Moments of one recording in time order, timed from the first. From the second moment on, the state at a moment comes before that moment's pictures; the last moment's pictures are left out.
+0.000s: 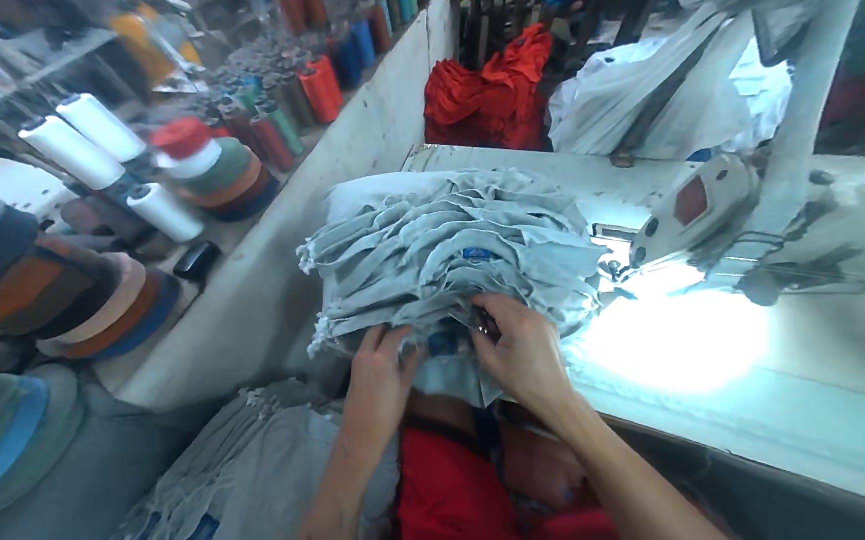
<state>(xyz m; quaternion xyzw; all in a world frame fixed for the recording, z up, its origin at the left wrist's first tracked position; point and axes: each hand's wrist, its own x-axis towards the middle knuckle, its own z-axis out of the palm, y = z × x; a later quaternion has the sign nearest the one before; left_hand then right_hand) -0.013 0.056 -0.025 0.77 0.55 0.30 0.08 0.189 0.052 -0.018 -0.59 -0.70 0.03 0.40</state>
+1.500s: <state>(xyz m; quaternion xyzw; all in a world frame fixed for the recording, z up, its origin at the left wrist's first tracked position) 0.002 0.071 -0.019 0.72 0.60 0.35 0.06 0.190 0.049 -0.023 -0.61 -0.72 0.03 0.32</state>
